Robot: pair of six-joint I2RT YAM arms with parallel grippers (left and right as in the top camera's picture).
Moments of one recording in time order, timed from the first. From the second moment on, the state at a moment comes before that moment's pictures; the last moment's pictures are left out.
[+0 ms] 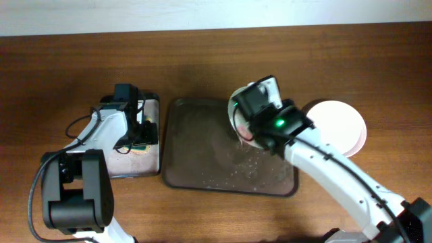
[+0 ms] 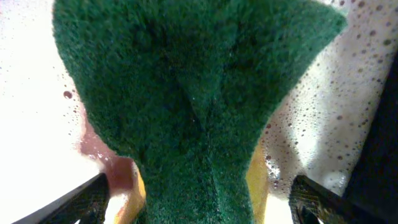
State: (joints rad) left arm -0.01 1.86 1.14 -0.73 -0.07 -0.09; right arm 0.62 1.54 1.29 -0.92 0.74 0.16
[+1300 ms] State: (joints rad) left arm -0.01 1.86 1.14 -0.73 -0.07 -0.09; right arm 0.47 1.59 1.03 -0.65 0.10 0.73
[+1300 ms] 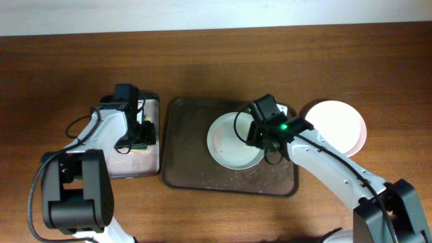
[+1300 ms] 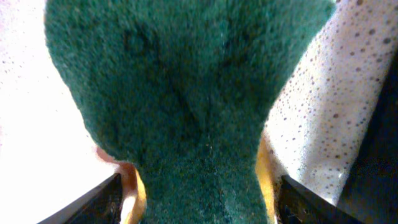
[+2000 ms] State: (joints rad) left arm -0.01 1.86 1.14 -0.67 -0.06 -0.10; right arm 0.30 1.79 1.03 -0.47 -0.05 0.23
